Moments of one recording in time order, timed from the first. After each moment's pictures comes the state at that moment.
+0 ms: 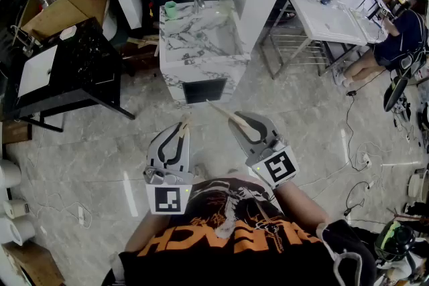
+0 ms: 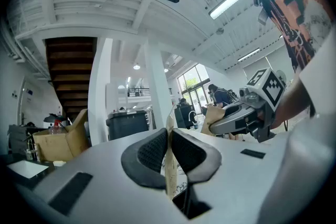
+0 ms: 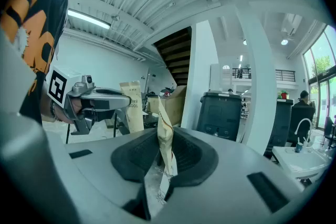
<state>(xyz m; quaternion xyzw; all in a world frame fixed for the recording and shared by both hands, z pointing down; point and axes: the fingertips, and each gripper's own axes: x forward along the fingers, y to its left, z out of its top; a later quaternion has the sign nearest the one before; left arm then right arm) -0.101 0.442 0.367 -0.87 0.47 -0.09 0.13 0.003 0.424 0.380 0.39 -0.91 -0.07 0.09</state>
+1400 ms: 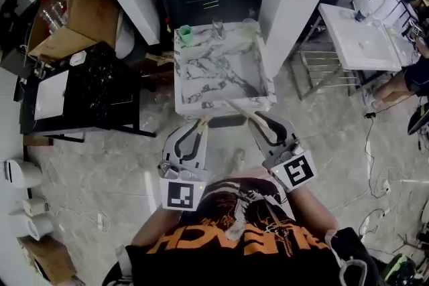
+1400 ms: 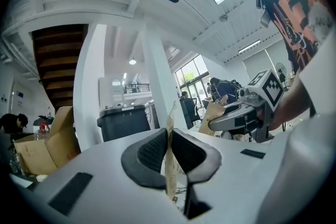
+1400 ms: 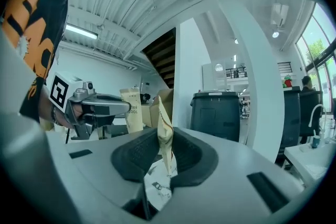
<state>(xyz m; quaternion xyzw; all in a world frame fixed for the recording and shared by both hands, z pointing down) -0.057 0.198 0.379 -0.86 0.47 -0.14 0.11 0.049 0.179 0.383 0.39 -0.92 -0.02 0.00</state>
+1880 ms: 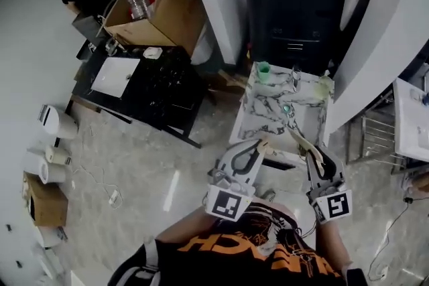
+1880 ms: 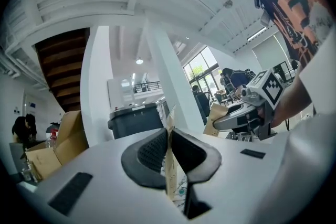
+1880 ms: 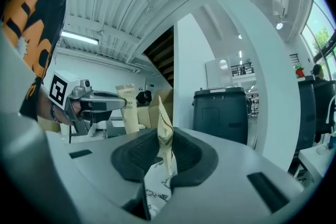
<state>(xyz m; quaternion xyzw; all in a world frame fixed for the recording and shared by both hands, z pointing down) -0.048 0.110 0.365 -0.83 0.53 -0.13 0.13 0.075 0.078 0.401 0.35 -0.94 -0.01 0.02</state>
